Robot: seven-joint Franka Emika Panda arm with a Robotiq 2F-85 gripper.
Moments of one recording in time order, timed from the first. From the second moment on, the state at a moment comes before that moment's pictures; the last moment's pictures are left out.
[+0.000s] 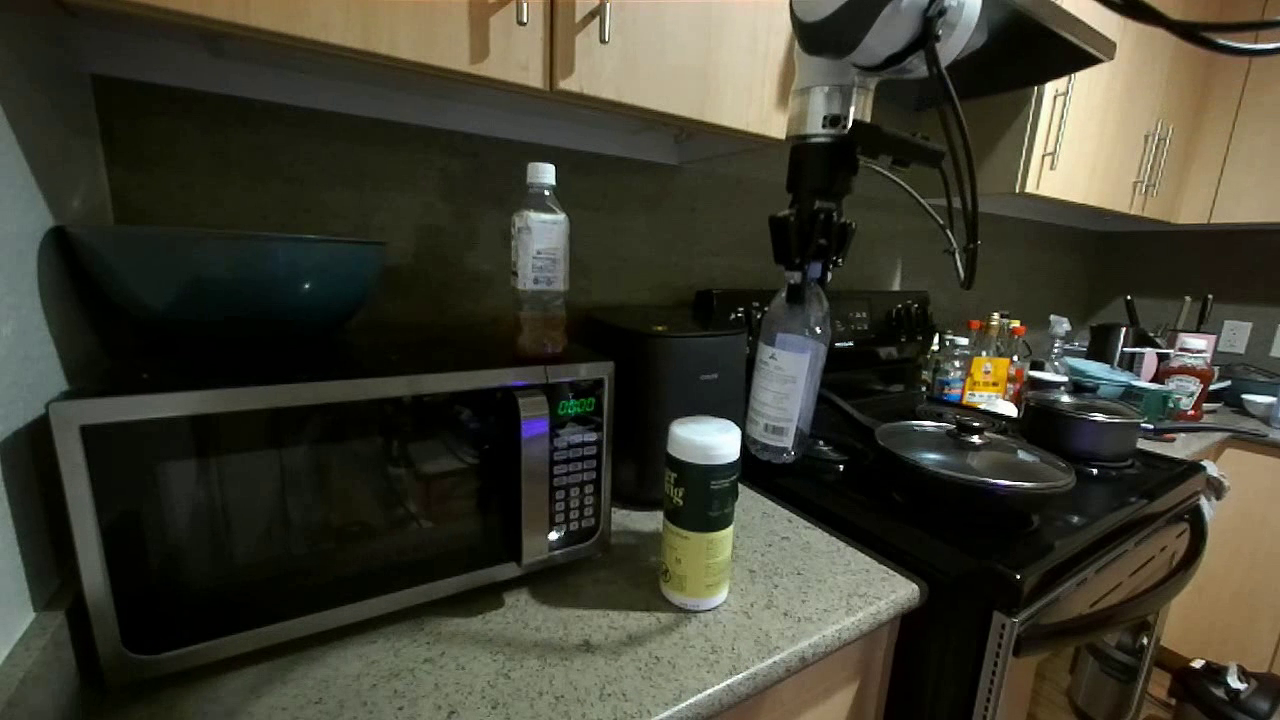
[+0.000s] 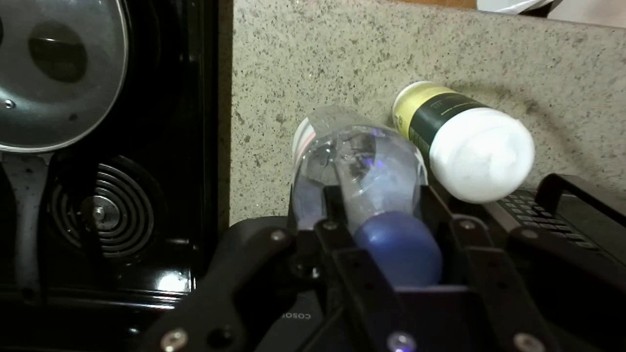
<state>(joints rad) 0.00 0.19 0.00 -1.48 -0.01 1.71 -0.13</state>
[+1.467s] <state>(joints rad) 0.10 0.18 0.05 -1.23 -0.05 1.56 -0.13</state>
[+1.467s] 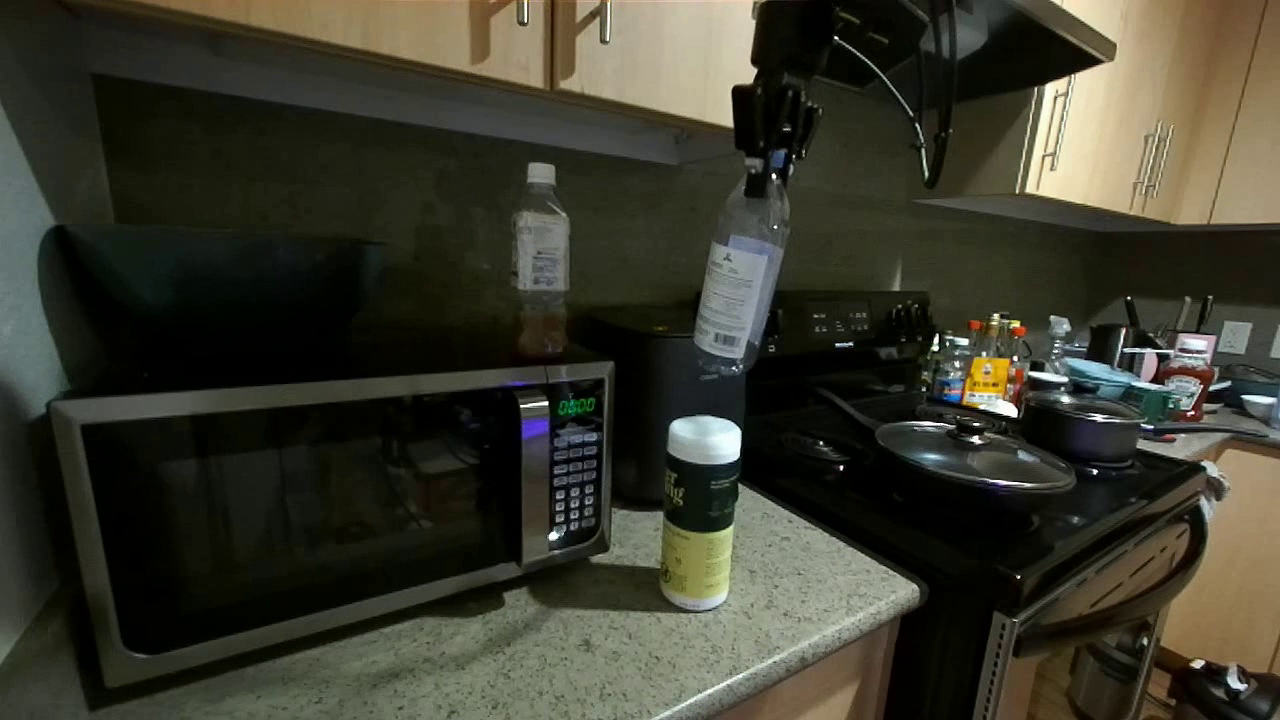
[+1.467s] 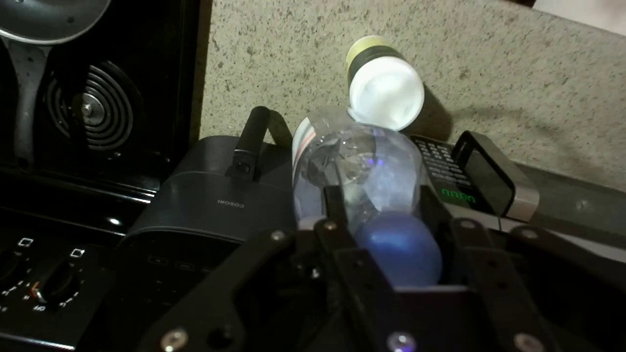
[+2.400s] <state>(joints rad) 0.13 0.22 0.07 -1.21 -0.05 1.51 -0.14</state>
